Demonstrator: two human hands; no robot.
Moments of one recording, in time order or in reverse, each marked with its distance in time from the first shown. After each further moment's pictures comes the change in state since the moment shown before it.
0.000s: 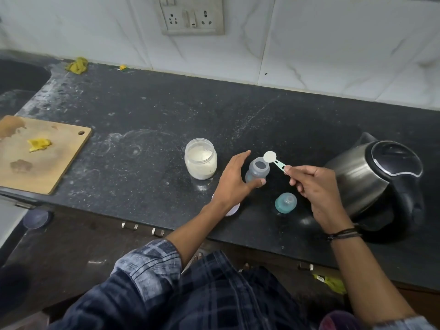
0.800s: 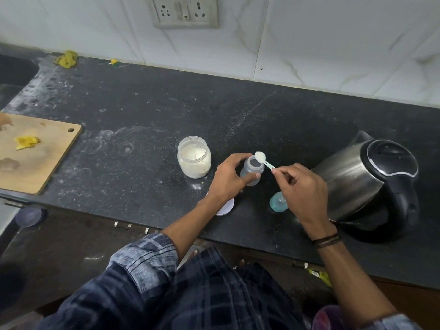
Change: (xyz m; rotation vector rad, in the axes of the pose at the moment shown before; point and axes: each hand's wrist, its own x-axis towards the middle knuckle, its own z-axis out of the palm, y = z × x) left_hand 0.016 -0.009 0.008 -0.094 0.023 -0.023; right_hand -0.008 0.017 0.009 -0.791 0.207 -0.695
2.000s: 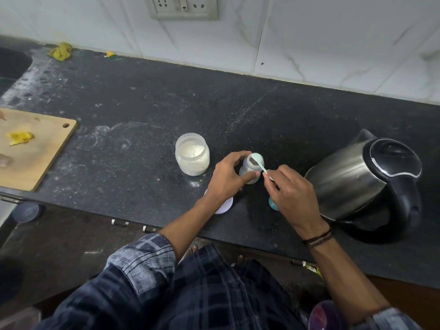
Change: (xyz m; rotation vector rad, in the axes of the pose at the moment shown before) left_hand -0.001 -0.001 0.001 -0.015 0.007 0.014; right_hand -0.006 0.004 0.018 -0.257 0.002 -0.451
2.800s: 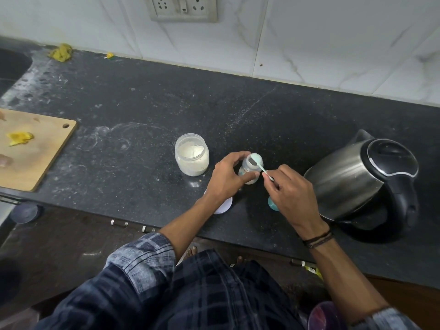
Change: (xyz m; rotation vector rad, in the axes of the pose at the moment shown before) left_hand 0.002 -0.003 0.001 0.000 0.002 -0.002; right_hand 0.004 -0.004 -0.009 0.101 0.036 0.069
